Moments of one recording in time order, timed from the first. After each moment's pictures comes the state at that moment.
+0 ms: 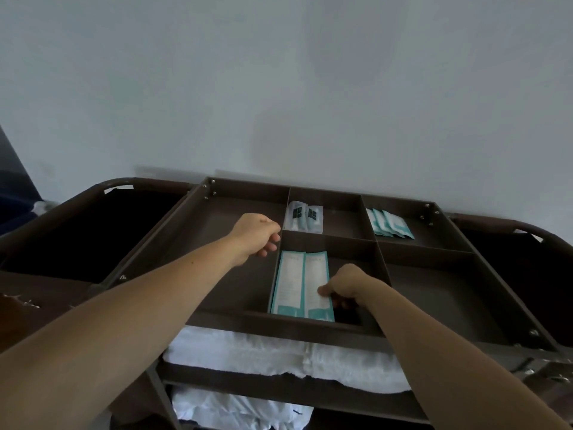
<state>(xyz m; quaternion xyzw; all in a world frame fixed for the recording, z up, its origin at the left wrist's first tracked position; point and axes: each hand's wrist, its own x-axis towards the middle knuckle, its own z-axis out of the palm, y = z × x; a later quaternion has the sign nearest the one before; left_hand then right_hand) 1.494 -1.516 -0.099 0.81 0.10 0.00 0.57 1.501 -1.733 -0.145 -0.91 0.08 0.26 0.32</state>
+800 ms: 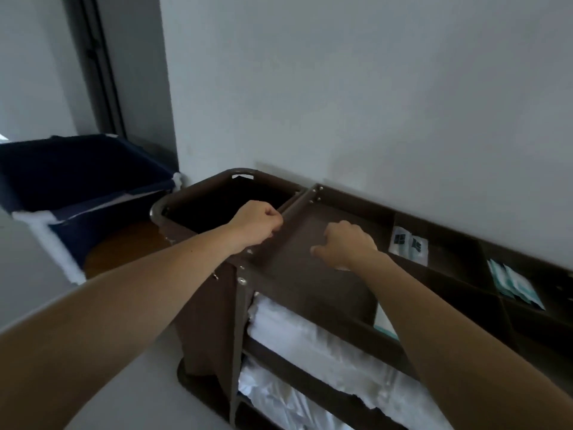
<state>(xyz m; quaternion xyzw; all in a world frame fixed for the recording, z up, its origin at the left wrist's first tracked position) 1.376 -1.349 -0.075 0.85 0.19 0.13 0.48 1.463 -1.529 -0.068 -0.96 -0.29 0.02 0.03</state>
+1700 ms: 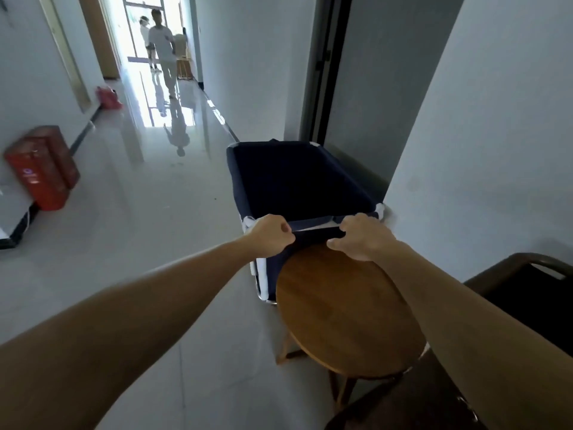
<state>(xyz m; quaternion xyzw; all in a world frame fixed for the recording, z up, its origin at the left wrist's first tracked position) 1.189 -0.829 -0.139 0.82 0.47 0.13 0.30 1.361 -0.935 -0.100 -0.82 -0.56 0.05 0.05</state>
